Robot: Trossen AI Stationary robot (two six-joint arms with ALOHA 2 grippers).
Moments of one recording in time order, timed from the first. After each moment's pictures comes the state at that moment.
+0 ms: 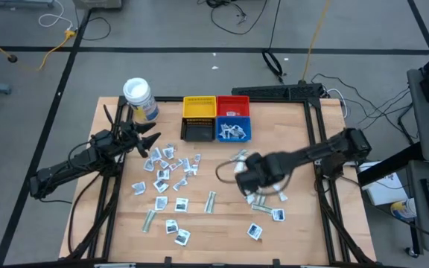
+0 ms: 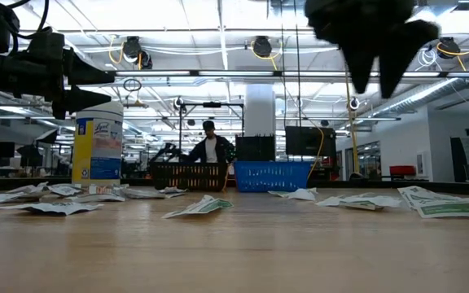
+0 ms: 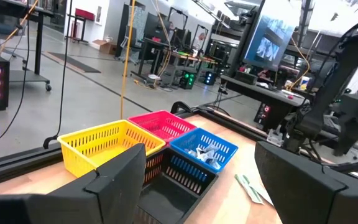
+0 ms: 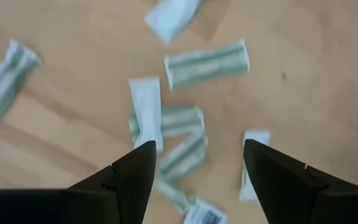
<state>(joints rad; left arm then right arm) 0.44 0.02 0.02 0.06 -0.05 -0.29 0.29 1.71 1.47 -1.33 0.13 1.35</state>
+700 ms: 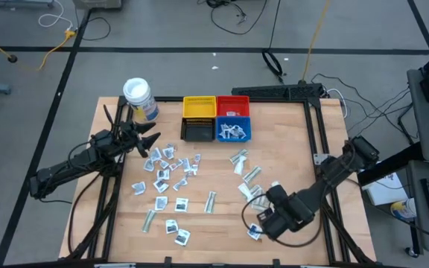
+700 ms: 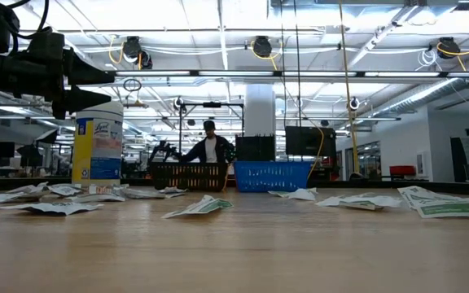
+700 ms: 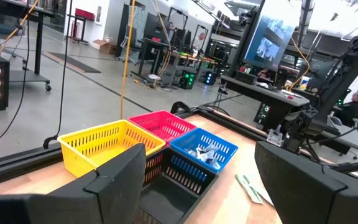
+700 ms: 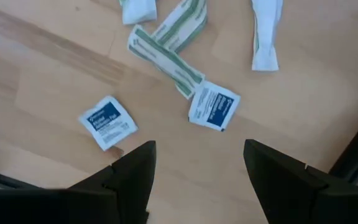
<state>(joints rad) 0.44 0.02 0.02 0.06 -0.05 -0.29 0.68 1.72 1.47 -1.37 0.05 1.83</state>
